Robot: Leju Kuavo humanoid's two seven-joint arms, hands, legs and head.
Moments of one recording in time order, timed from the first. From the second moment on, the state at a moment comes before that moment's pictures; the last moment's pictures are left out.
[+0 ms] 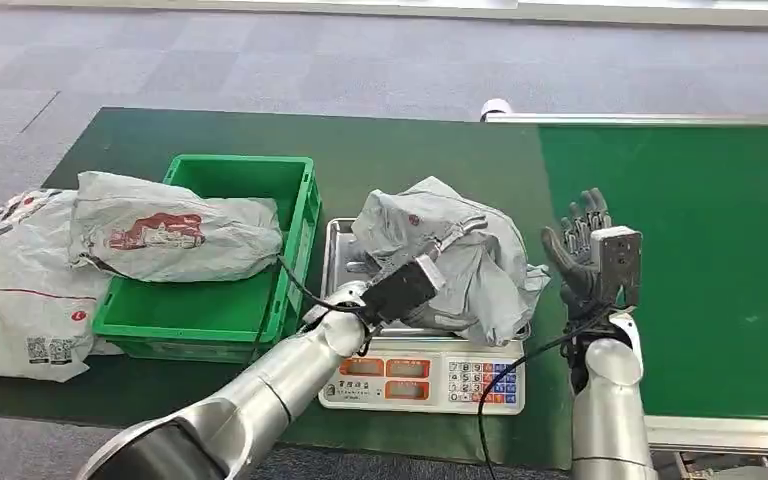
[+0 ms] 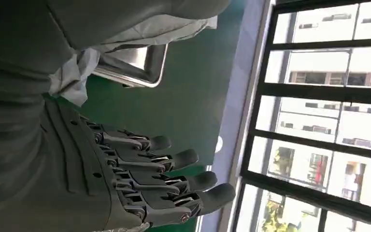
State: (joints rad) left arm -0.76 -0.36 -0.62 -0.50 -0.43 -0.03 -0.66; right arm -0.34 0.16 -0.30 -1.27 0.39 0.11 -0.31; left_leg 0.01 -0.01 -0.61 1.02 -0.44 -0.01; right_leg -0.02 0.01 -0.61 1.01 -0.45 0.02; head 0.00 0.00
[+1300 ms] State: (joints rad) left arm -0.87 -0.36 -1.18 -0.37 -0.79 0.13 -0.14; right arm -0.39 0.11 -0.19 -1.14 0.23 0.17 -0.36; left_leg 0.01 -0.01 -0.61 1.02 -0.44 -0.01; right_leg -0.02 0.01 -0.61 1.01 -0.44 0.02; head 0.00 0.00
